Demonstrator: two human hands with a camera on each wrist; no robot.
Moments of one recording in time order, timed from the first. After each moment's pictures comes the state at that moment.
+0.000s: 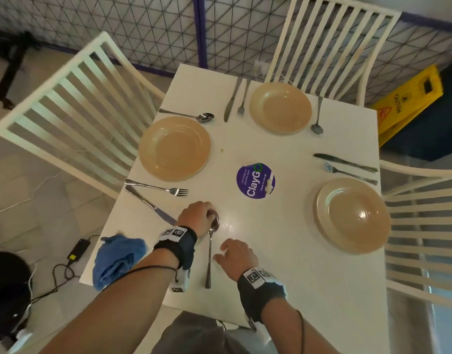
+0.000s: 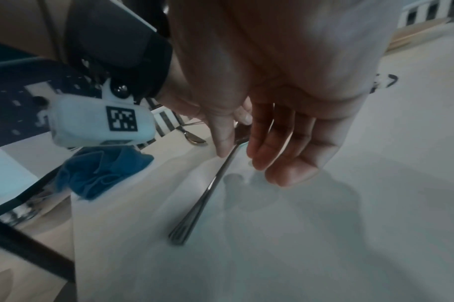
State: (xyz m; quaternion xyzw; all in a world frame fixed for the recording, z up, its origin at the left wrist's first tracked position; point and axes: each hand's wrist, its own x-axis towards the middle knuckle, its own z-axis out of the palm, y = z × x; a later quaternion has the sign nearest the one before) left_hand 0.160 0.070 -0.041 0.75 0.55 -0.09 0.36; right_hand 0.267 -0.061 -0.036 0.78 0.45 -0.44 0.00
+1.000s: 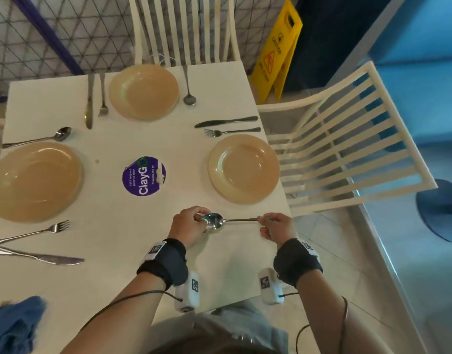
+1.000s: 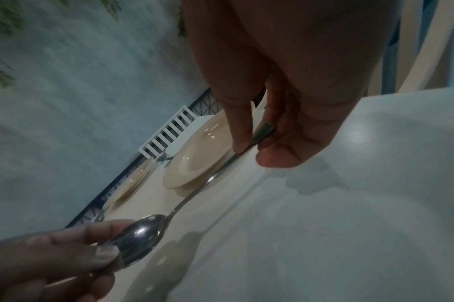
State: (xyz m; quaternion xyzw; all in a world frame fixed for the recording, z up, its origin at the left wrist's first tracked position) left_hand 0.351 -0.061 -0.021 0.70 0.46 -0.07 0.54; right_hand 0.523 -0.246 -0.056 0.78 -0.13 -0.39 -0.47
